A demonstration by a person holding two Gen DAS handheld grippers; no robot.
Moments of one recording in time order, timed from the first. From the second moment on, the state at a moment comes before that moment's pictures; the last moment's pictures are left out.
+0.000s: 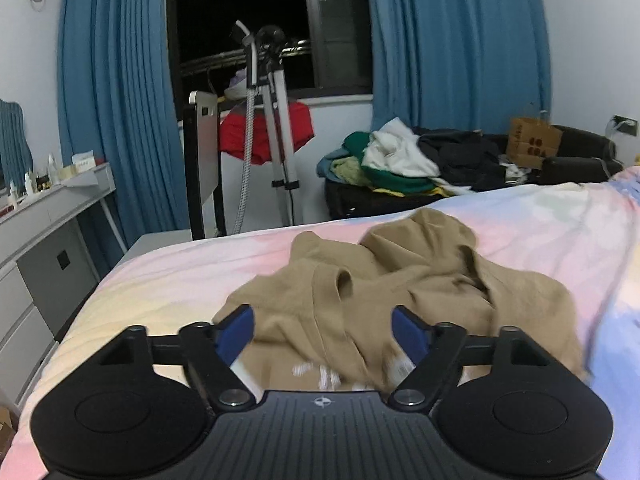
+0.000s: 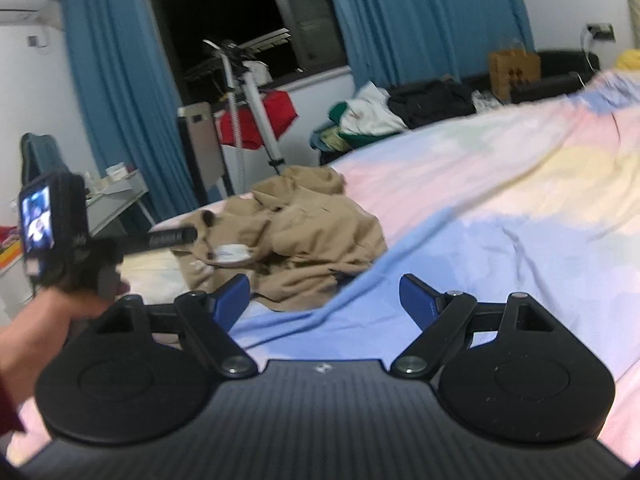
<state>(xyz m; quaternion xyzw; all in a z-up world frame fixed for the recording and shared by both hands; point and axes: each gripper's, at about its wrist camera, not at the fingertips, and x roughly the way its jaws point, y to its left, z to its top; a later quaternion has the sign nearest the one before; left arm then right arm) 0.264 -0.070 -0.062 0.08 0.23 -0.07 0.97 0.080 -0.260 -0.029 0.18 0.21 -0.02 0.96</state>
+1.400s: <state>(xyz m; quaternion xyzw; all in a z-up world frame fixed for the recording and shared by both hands) 0.119 0.073 -0.009 -0.10 0.23 -0.20 0.95 0.120 -0.102 0.011 -0.24 0.11 0.31 0.92</state>
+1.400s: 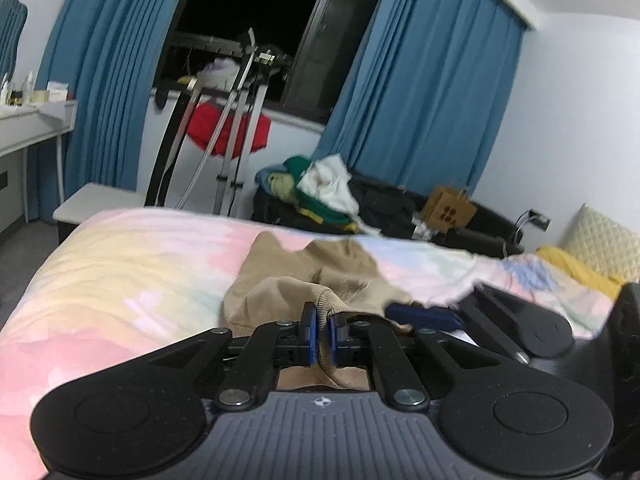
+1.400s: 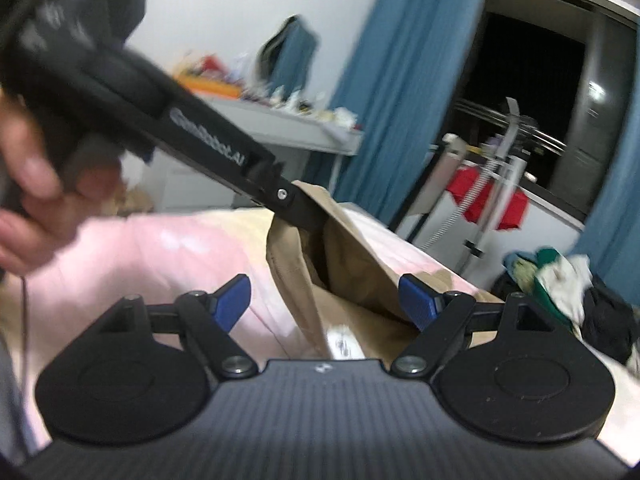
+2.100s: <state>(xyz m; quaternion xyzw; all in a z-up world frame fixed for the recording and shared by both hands) 0.141 0.060 -0.029 -0.05 0.26 -0.21 0.94 0.140 -0.112 -0.011 -0.25 0.11 0.33 0.90</state>
